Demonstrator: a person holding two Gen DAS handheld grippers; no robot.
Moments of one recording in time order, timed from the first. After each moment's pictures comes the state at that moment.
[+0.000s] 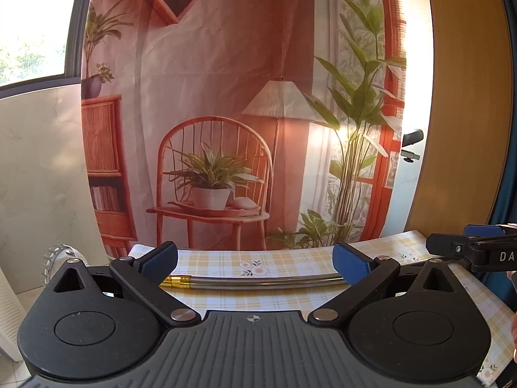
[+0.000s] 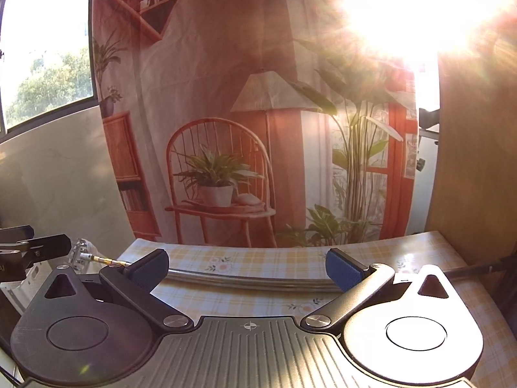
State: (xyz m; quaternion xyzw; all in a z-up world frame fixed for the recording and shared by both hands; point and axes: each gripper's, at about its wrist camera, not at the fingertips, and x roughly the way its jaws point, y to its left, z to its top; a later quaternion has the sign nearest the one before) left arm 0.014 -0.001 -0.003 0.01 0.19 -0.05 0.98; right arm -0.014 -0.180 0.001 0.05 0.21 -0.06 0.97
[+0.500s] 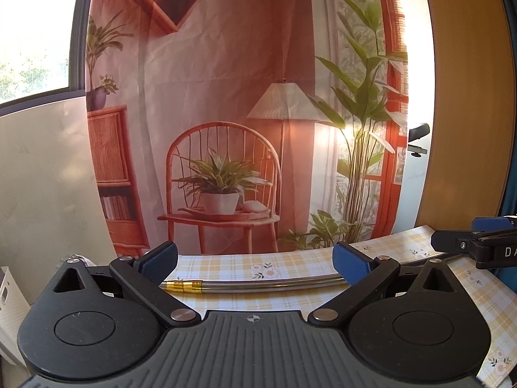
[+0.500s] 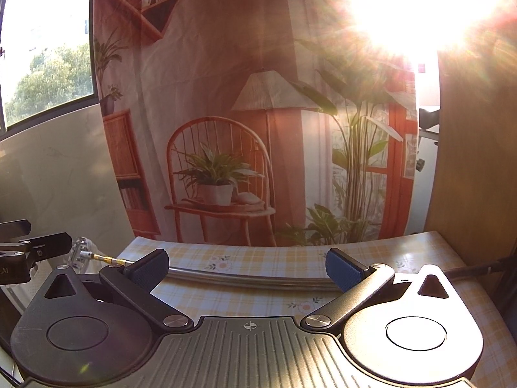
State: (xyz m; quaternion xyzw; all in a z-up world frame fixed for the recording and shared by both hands) left arm 0.007 0.002 0.000 0.04 0.18 -0.03 0.98; right arm -0.014 -0.175 -0.002 0.04 0.22 -0.06 0.97
